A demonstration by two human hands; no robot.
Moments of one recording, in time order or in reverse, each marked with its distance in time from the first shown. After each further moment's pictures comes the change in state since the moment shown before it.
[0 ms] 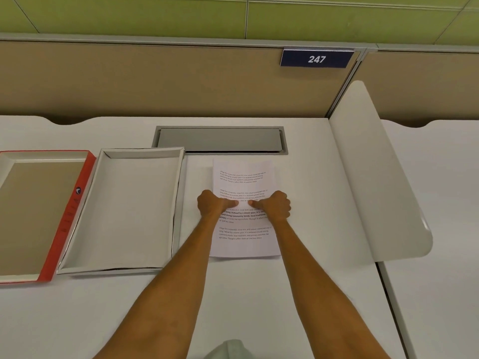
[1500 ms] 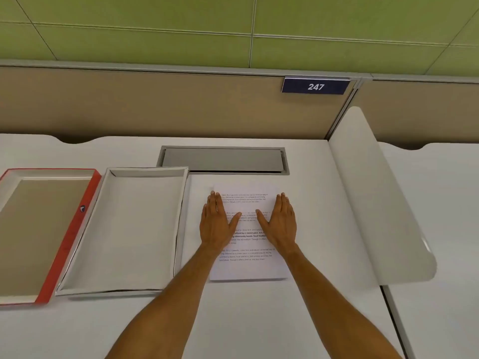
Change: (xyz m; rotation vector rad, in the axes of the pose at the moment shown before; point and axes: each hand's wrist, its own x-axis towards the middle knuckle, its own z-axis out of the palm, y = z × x) left_hand -0.001 -0.024 0.011 0.376 0.214 0.582; right_hand 0.001 0.022 -0.002 -0.306 0.197 -0.548
